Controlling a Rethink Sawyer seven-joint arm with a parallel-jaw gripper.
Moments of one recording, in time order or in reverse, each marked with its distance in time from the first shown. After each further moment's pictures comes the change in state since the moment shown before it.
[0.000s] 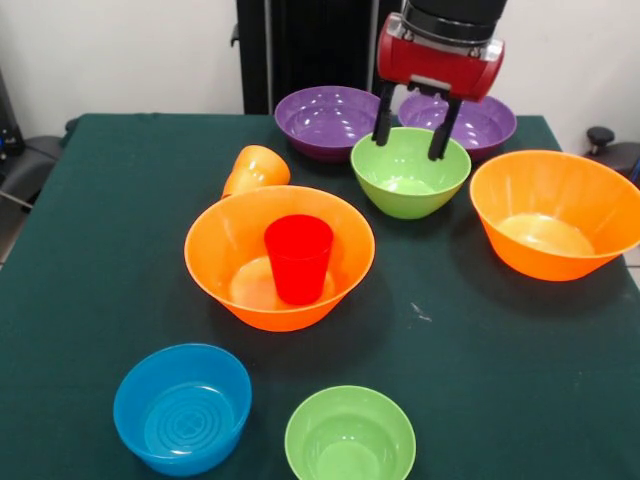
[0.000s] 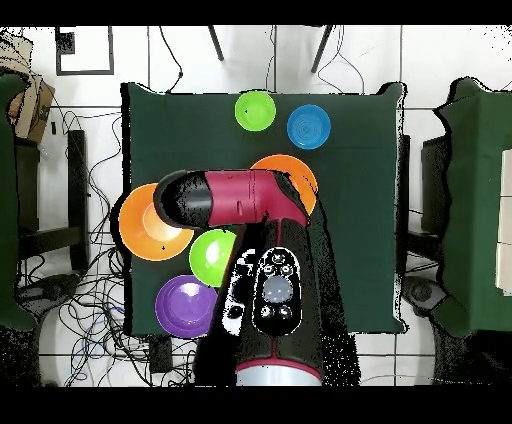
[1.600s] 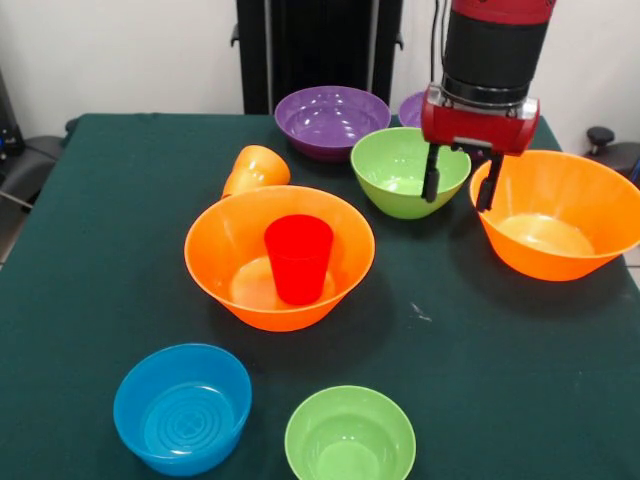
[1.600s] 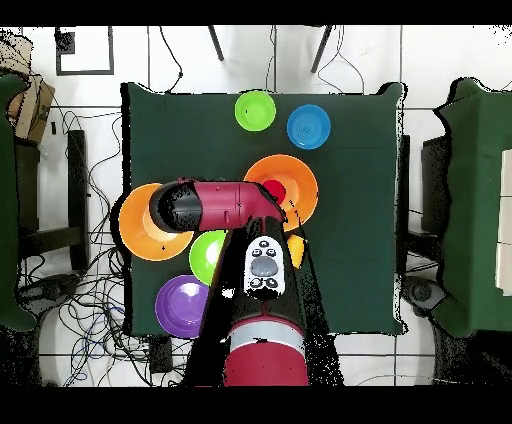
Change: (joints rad) arm 0.008 0.111 0.057 0.049 0.081 -0.217 0.000
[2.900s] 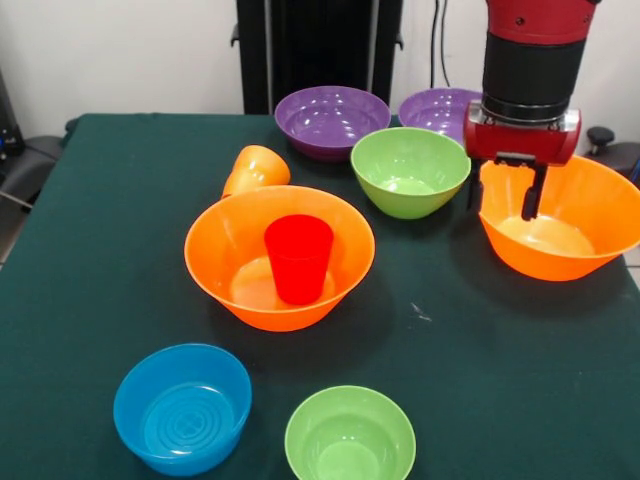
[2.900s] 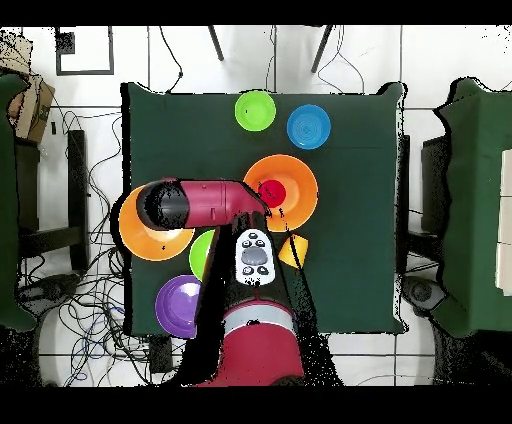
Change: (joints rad) arm -0.002 0.026 0.069 0.003 0.044 -0.011 0.000
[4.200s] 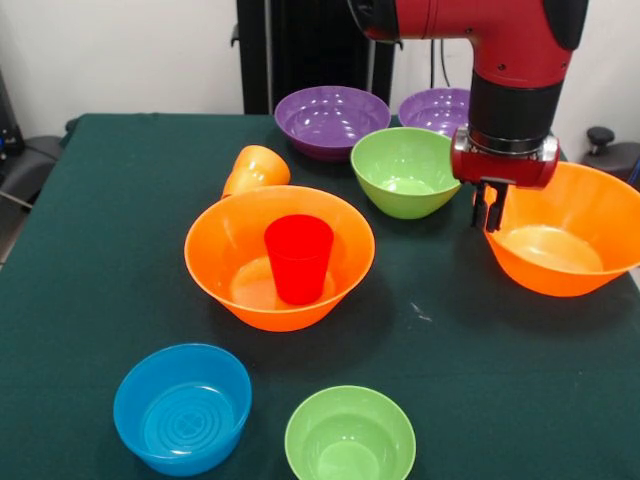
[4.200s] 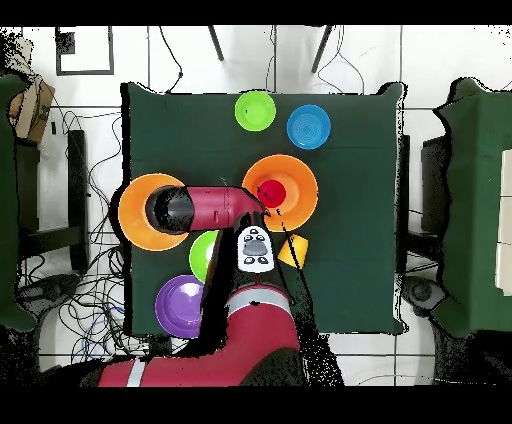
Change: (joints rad) arm 0.000 0.075 -0.005 -0.004 0.000 -0.005 0.000
